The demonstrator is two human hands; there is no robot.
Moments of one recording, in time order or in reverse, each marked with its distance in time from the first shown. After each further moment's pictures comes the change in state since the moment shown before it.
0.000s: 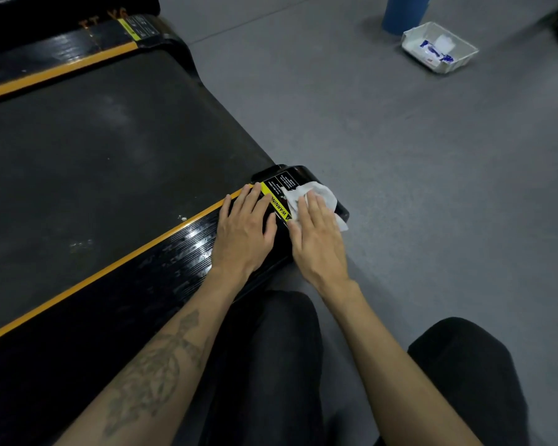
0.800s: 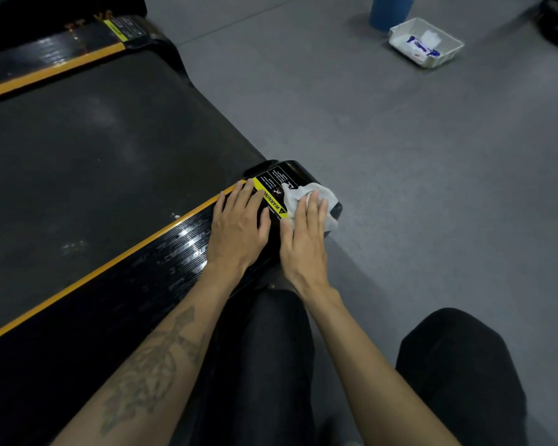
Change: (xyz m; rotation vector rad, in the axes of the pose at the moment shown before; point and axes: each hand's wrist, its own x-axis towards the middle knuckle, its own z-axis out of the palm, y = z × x) left_hand -0.001 0.002 -0.001 -0.001 0.016 0.009; right_hand -0.022 -0.029 0.005 0.434 0.045 0.233
